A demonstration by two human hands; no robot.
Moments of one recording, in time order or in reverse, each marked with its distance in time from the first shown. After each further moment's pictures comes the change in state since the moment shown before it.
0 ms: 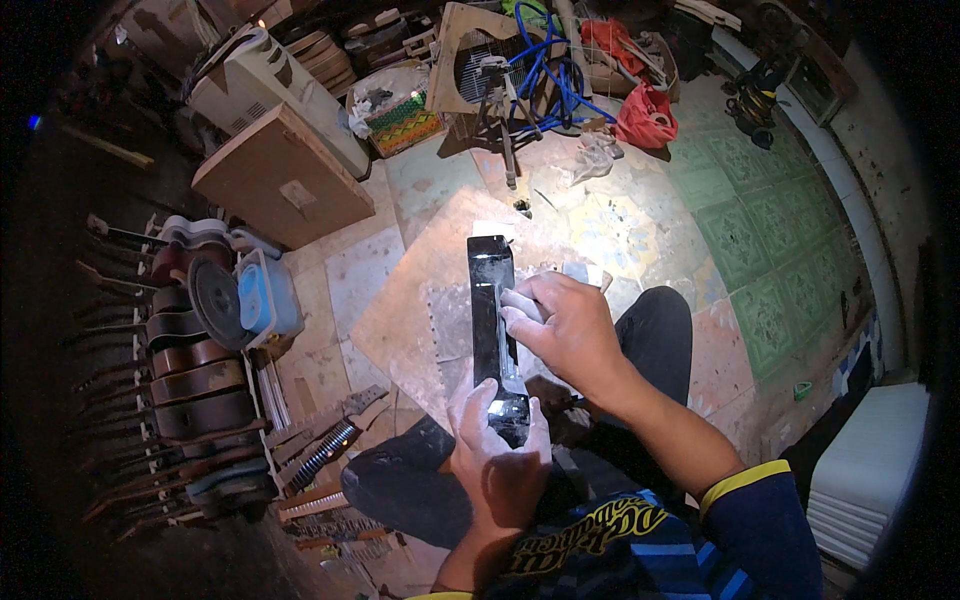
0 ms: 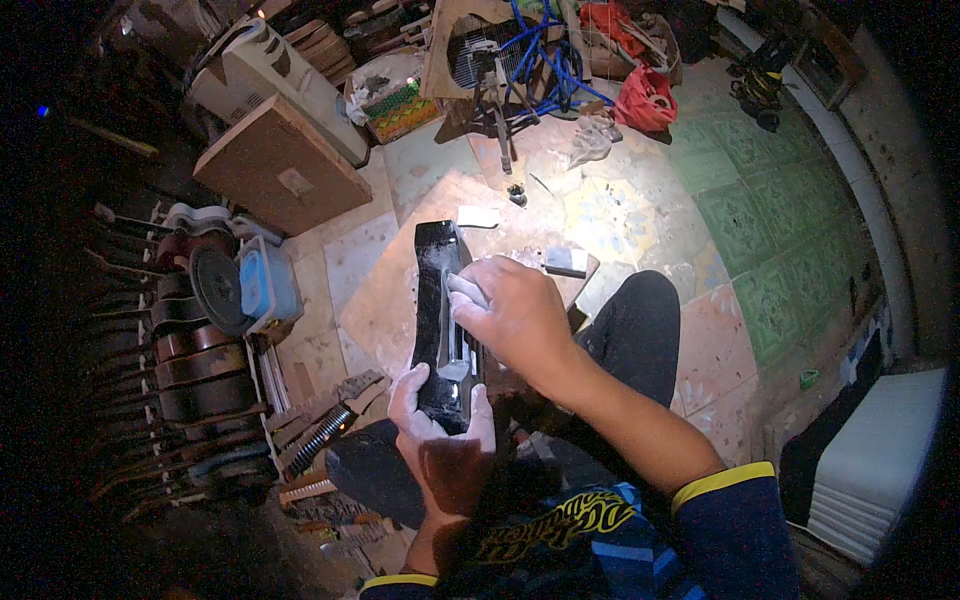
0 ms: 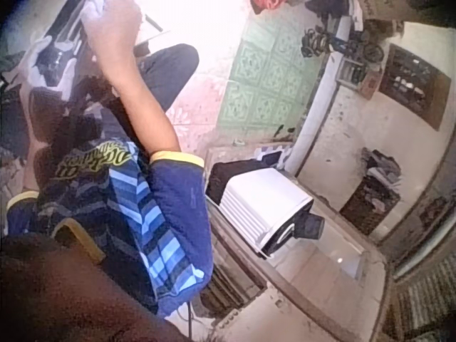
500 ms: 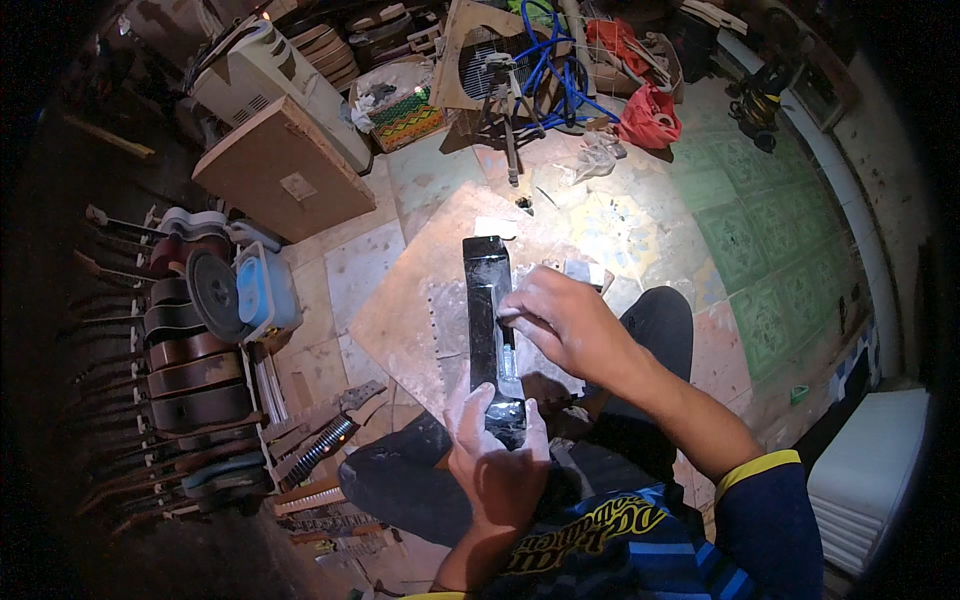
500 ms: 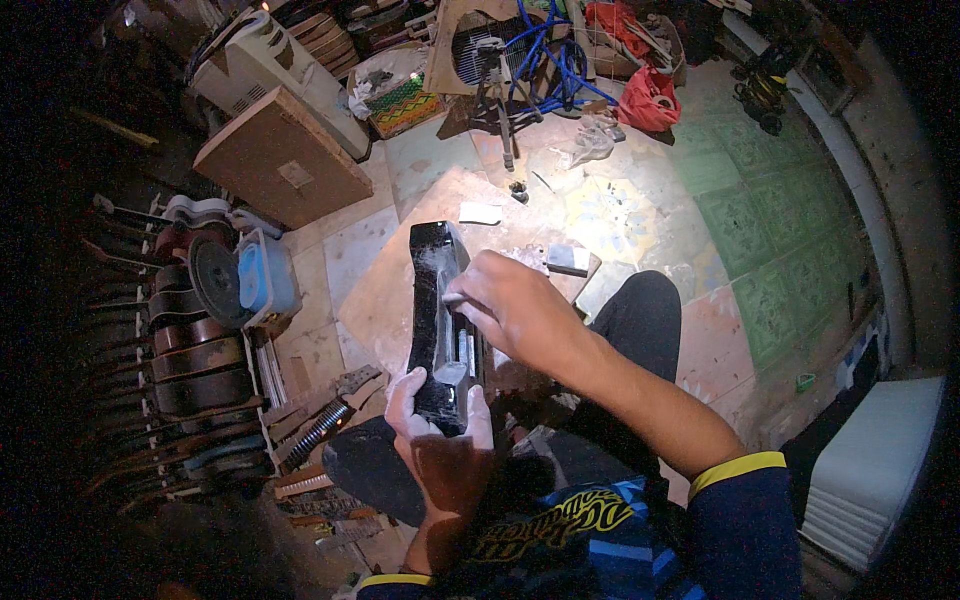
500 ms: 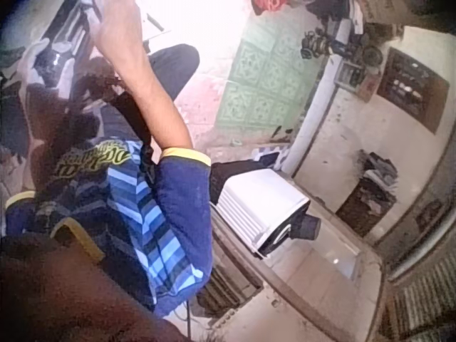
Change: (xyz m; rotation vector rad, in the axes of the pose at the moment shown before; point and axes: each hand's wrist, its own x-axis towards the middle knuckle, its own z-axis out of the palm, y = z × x) left_hand -0.005 -0.007 -0.002 0.006 0.049 0.017; right_hand 0.007 0.013 -0.009 -0.007 -0.231 -0.309
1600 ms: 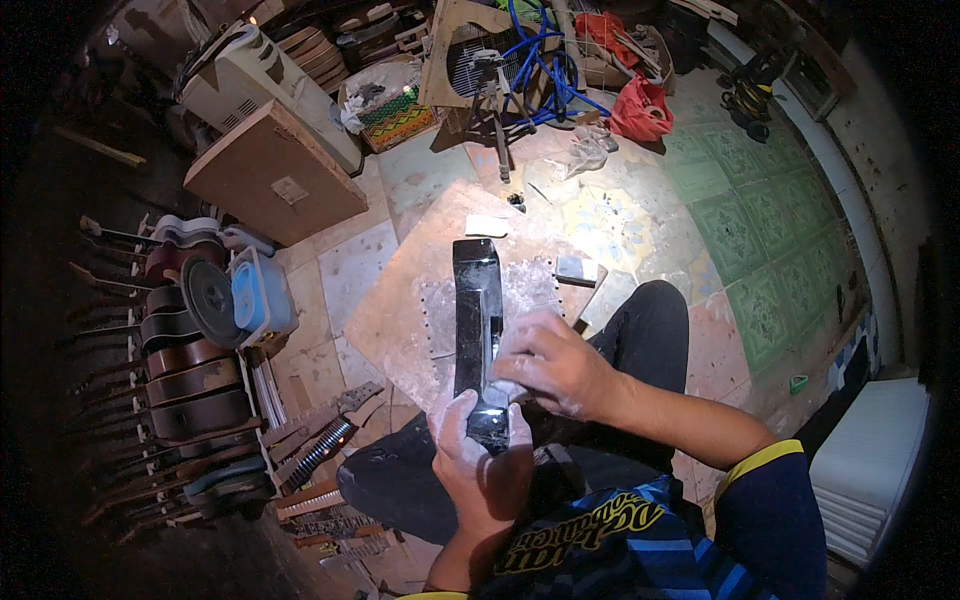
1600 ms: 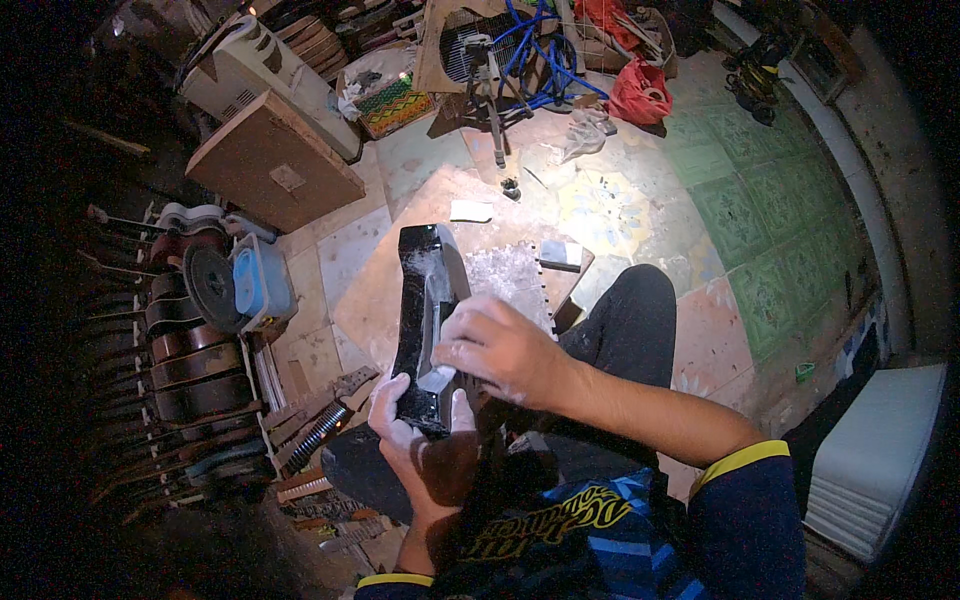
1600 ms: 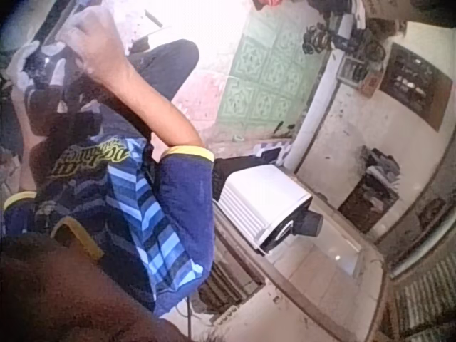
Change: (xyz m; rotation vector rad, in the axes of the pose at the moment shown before) left_hand 0.003 0.000 -0.009 -0.033 -0.023 0.031; right_hand -0.031 -0.003 0.014 -0.054 0.051 -0.329
